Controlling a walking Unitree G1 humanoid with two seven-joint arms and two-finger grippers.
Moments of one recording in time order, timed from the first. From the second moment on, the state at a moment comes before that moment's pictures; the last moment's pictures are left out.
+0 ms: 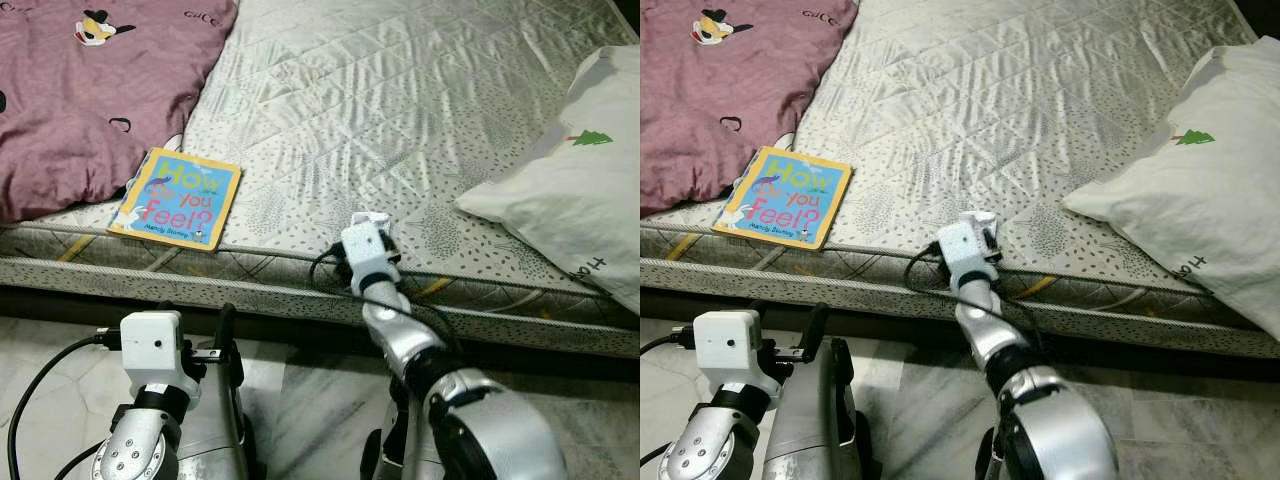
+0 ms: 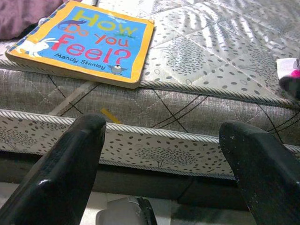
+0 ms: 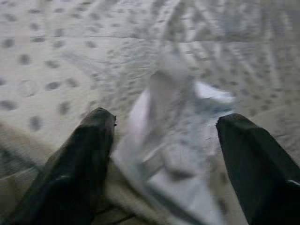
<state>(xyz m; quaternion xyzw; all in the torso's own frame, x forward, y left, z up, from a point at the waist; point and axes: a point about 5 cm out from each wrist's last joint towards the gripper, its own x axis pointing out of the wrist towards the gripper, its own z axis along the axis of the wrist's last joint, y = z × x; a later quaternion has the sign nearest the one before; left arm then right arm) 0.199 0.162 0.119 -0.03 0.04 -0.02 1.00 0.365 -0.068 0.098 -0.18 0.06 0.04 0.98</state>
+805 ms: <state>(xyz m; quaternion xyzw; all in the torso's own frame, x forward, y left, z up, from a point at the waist) 0.205 0.165 0.121 -0.03 0.04 -0.01 1.00 0.366 -0.078 0.092 -0.19 0.09 0.03 0.98</state>
